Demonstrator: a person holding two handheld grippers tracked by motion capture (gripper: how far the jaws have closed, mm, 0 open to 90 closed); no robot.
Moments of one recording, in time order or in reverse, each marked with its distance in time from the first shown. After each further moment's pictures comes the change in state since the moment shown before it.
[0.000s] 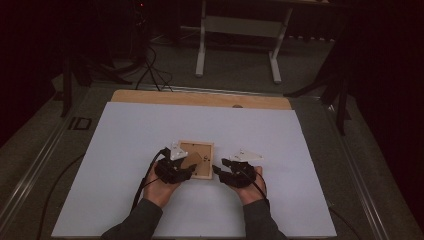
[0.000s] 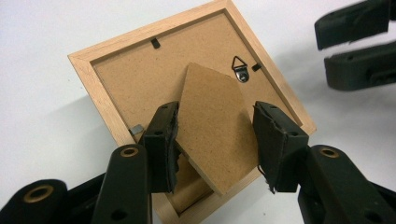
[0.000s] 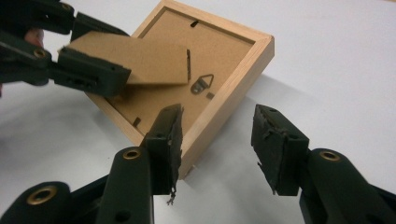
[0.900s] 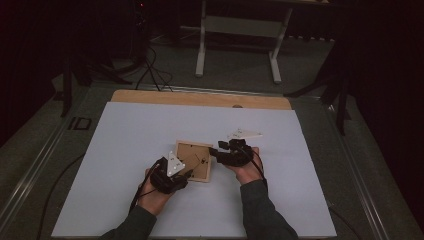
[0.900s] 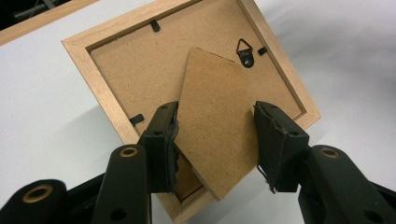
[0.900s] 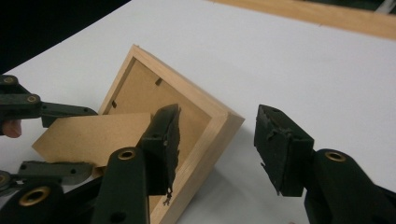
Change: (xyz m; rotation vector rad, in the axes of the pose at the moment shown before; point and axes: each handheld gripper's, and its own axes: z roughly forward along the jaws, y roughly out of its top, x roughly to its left) left arm -0.007 -0.022 -0.011 -0.069 0.060 0.124; right arm -0.022 0.048 0.019 -0.011 0.066 0.037
